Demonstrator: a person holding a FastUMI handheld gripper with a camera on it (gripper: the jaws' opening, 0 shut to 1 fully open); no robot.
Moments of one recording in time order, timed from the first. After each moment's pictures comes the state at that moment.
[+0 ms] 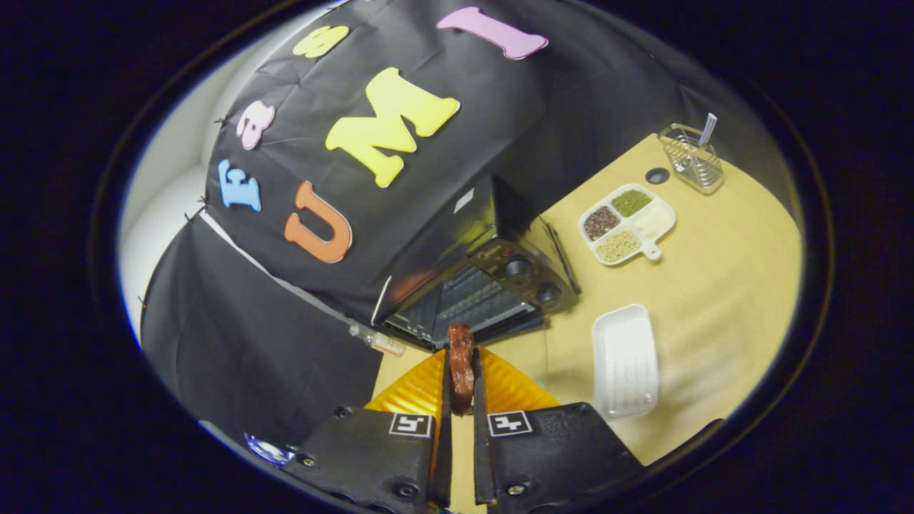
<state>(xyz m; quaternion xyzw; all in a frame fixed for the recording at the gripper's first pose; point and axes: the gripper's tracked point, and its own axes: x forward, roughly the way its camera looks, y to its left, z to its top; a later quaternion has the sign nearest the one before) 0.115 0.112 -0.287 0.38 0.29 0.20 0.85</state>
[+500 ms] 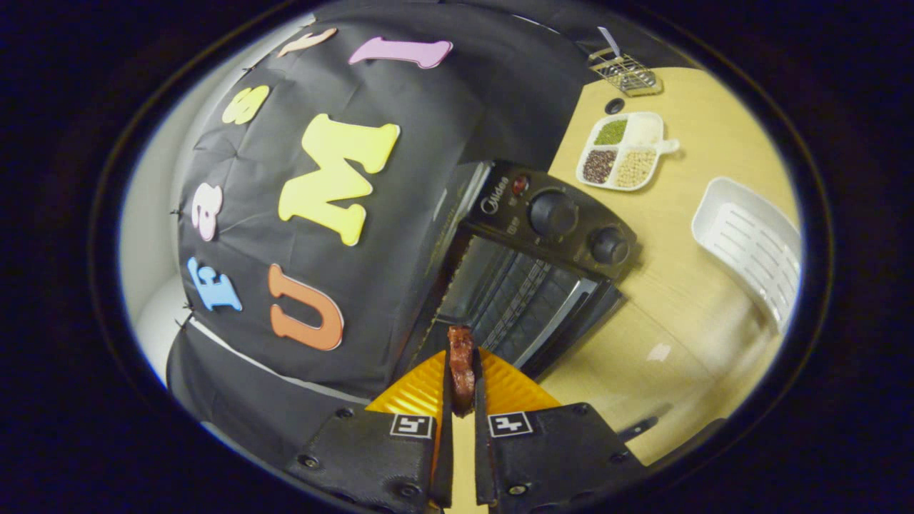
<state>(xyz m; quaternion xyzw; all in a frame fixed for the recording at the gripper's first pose) 0.206 0.205 -0.347 0.54 0.20 0.08 0.81</state>
